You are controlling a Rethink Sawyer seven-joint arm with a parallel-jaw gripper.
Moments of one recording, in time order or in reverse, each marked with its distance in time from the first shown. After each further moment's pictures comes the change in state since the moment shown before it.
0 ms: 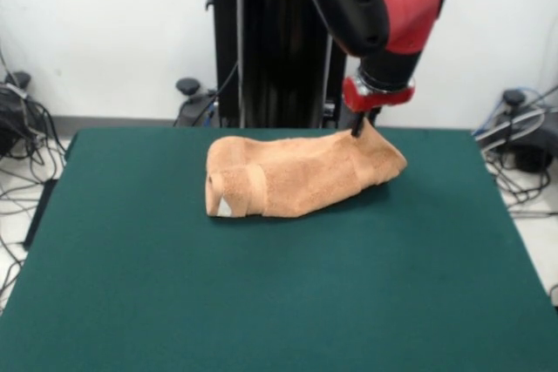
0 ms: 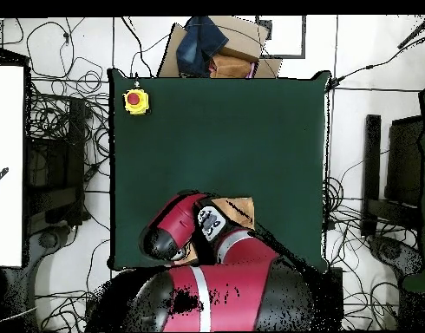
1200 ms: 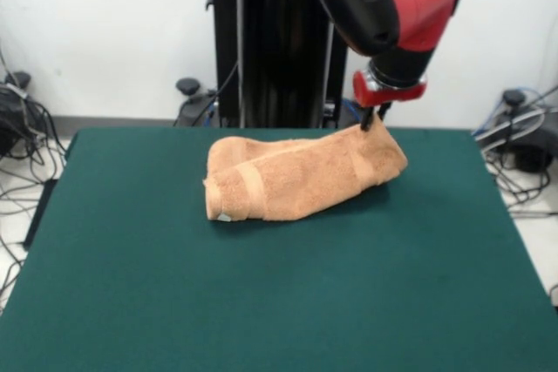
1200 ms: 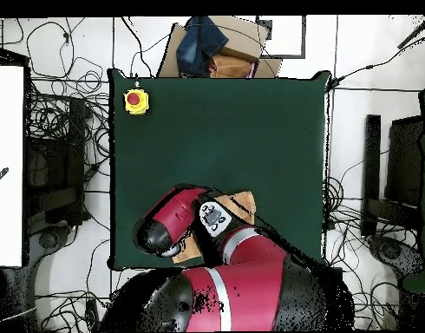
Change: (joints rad) arm -0.044 -0.020 0.083 0.000 0.052 0.115 0.000
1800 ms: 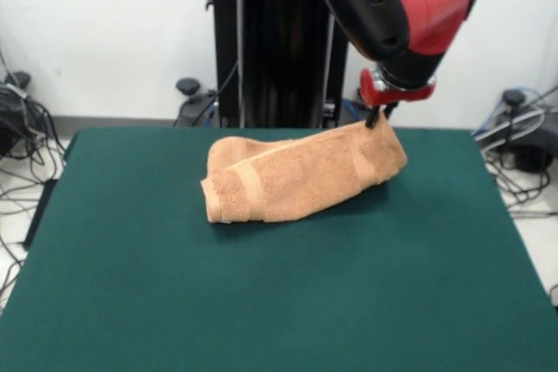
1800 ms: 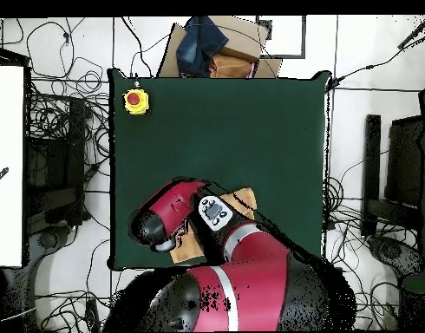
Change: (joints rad) arm -0.016 0.001 0.041 -0.035 0.047 0.111 0.000
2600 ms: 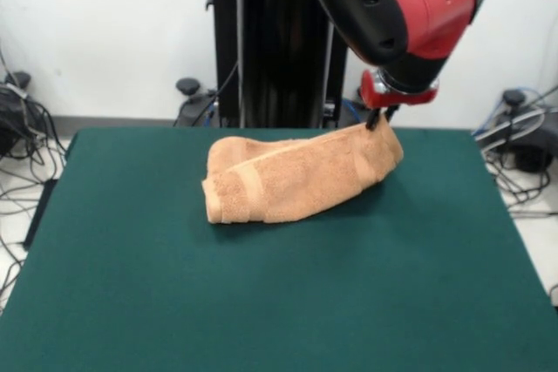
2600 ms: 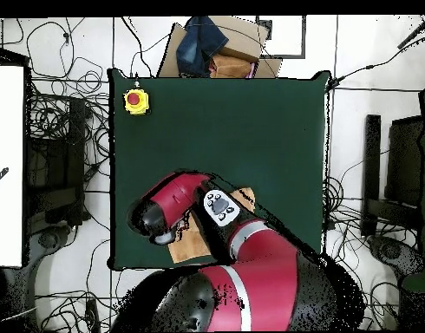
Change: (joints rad) arm -0.026 -0.003 0.031 -0.042 0.032 0.085 0.000
